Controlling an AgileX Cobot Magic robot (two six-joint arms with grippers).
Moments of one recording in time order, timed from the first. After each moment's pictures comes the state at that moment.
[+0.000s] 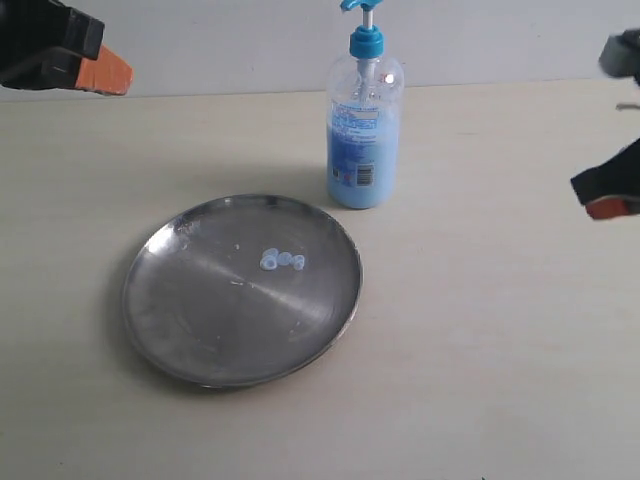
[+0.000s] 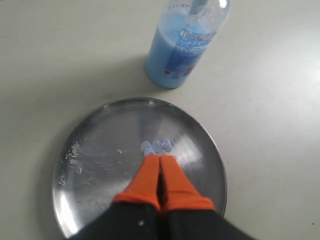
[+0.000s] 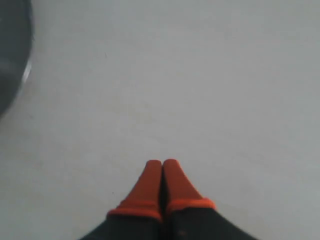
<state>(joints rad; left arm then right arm) -0.29 1.32 -1.10 -0.57 0.77 0.49 0.04 1.30 -0.81 0.31 0.77 -0.44</state>
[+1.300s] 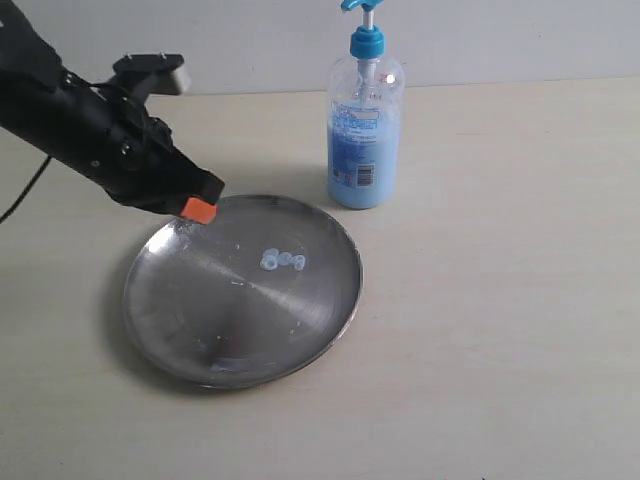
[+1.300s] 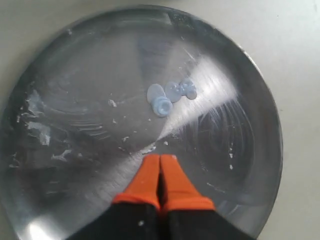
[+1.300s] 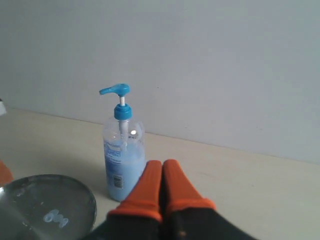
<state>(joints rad) -0.38 1.75 -1.09 -0.59 0.68 0.59 0.10 0.31 -0.58 0.43 0.56 -0.45</state>
